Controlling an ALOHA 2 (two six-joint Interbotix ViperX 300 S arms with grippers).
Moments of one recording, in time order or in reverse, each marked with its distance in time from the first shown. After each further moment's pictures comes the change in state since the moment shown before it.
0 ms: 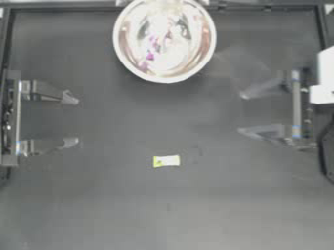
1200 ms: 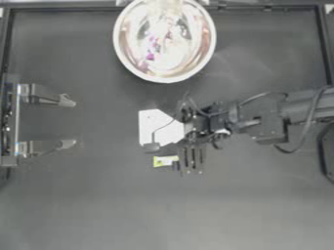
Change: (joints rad) left arm 0.003 -0.025 0.046 -0.015 -0.009 -0.002; right arm 0.153 0.838 -0.560 -0.100 0.339 0.009
